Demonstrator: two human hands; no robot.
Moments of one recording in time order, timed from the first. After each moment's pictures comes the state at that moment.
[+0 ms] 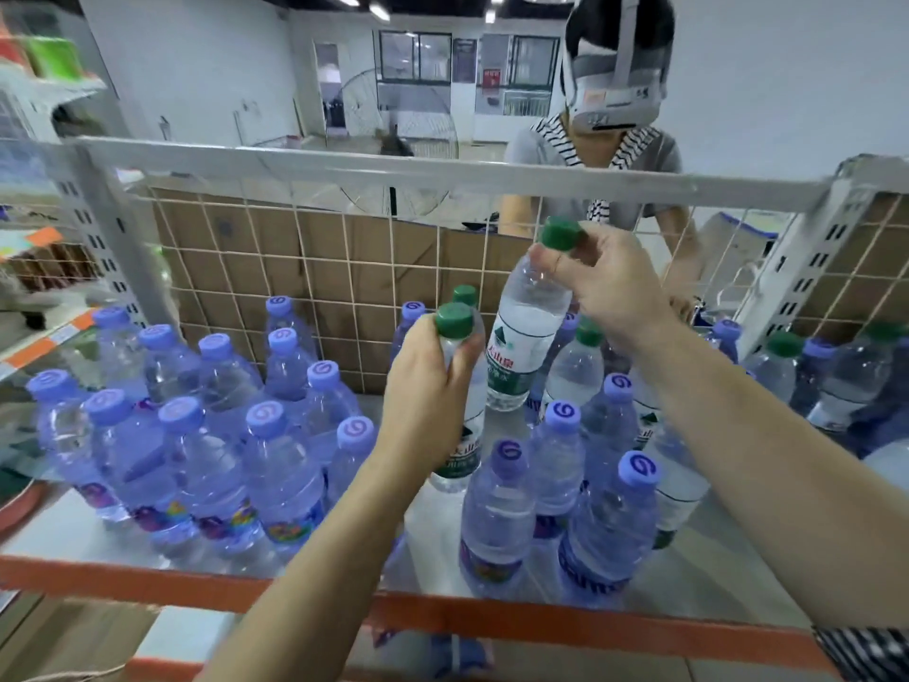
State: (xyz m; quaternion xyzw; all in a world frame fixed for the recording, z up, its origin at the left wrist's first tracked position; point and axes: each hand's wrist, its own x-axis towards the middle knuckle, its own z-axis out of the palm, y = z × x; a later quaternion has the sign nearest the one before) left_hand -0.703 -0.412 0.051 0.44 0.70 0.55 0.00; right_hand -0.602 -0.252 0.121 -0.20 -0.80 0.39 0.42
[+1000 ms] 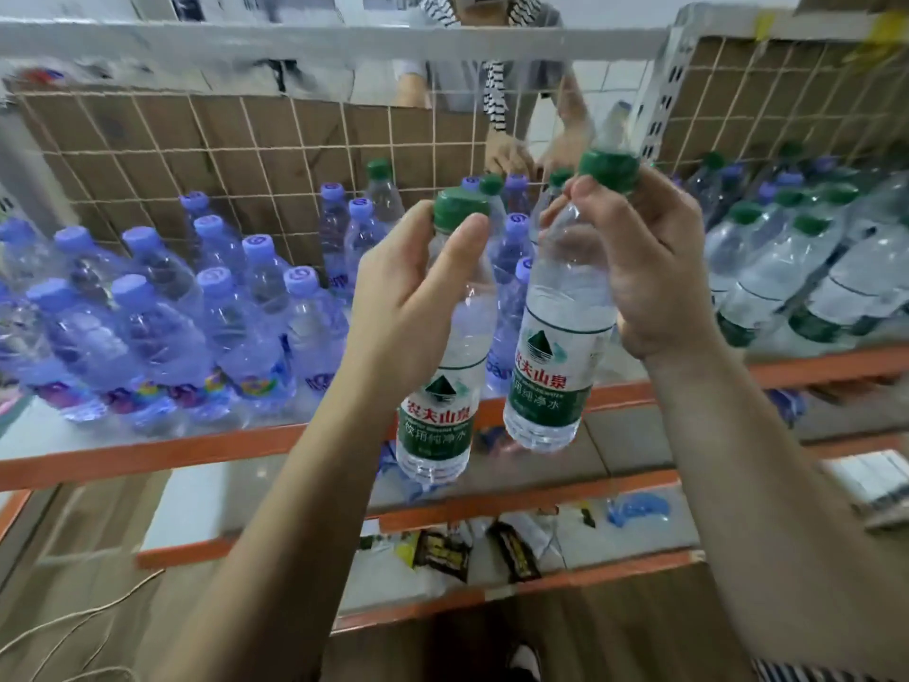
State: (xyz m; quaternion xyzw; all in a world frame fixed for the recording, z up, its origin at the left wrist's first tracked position) left_hand -0.602 -0.510 0.067 0.54 0.51 0.65 0.15; right_hand -0.452 -0.420 0.091 -0.16 -0.66 0.49 0.54
